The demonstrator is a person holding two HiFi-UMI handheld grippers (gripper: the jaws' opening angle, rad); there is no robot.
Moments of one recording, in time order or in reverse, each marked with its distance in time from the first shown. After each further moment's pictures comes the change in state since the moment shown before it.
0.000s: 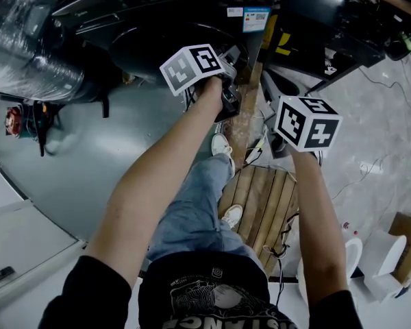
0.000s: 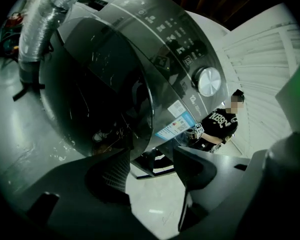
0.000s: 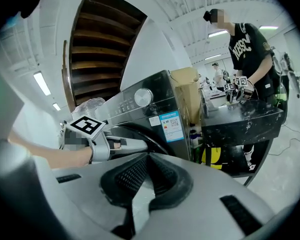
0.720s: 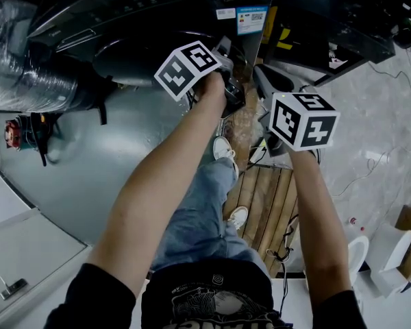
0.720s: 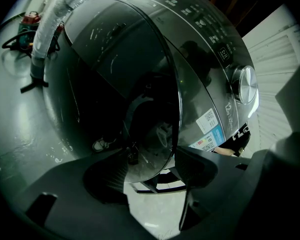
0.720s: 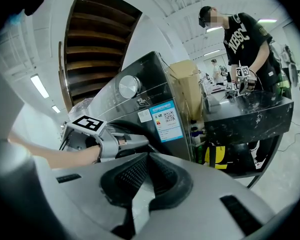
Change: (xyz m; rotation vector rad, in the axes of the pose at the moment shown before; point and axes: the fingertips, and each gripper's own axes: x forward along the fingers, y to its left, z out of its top) left arm 0.049 0.026 0.031 -0.079 -0.132 0.106; right arm 0.056 -0.029 -0.002 0.028 0.014 0.023
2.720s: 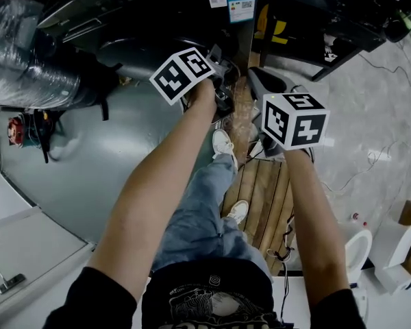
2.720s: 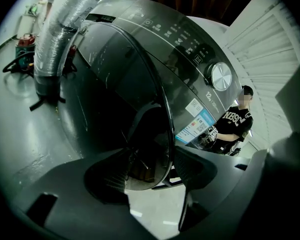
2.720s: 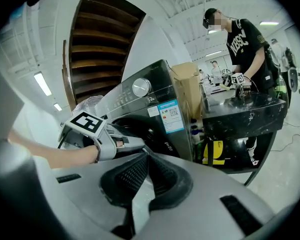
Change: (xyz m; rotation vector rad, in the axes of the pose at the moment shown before) left arm -0.058 0.017 -0.024 0.133 -0.002 0.083; right arm -0.043 0.026 -0.027 -0.018 0.003 0.002
